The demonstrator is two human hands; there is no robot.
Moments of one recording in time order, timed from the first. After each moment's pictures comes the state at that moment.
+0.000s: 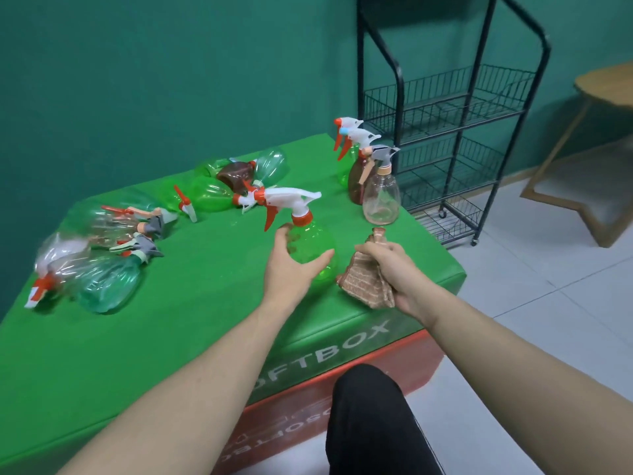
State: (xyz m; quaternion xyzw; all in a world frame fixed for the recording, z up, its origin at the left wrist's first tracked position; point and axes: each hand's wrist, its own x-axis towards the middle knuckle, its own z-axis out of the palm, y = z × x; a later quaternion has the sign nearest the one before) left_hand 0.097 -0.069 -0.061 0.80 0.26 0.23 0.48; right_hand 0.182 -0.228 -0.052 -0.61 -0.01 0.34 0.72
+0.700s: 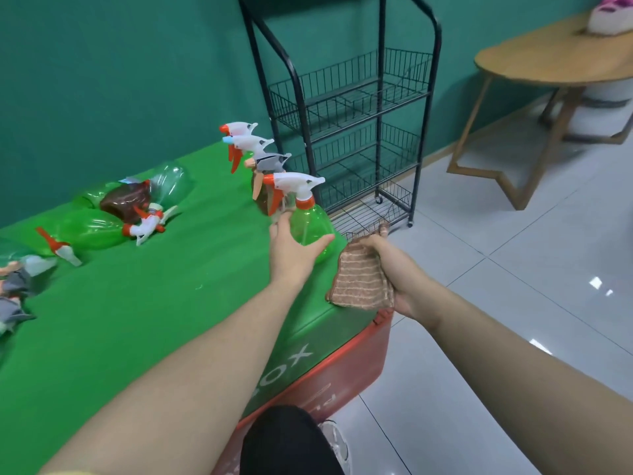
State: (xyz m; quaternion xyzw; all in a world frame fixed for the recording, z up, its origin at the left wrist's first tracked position) left_hand 0.257 -0.178 -0.079 0.84 0.22 0.17 0.46; right_hand 0.276 -0.348 -0.078 -0.55 0.07 0.35 0.75
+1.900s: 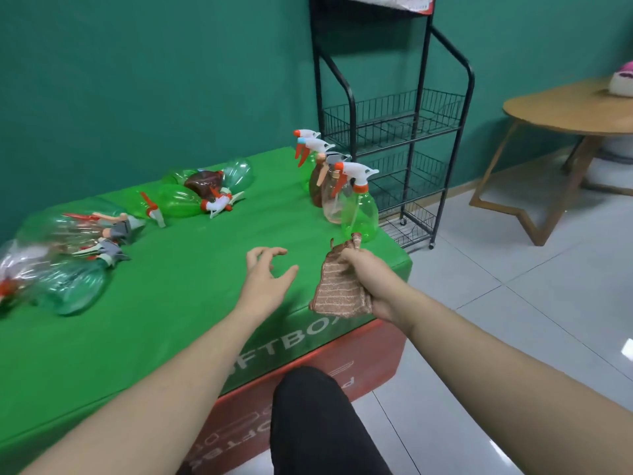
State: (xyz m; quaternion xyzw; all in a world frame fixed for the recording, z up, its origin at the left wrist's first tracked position) left_hand 0.066 -0.103 -0.064 0.86 0.22 0.13 0.44; right_hand 0.140 -0.281 -0.039 -0.63 -0.03 0.35 0.69
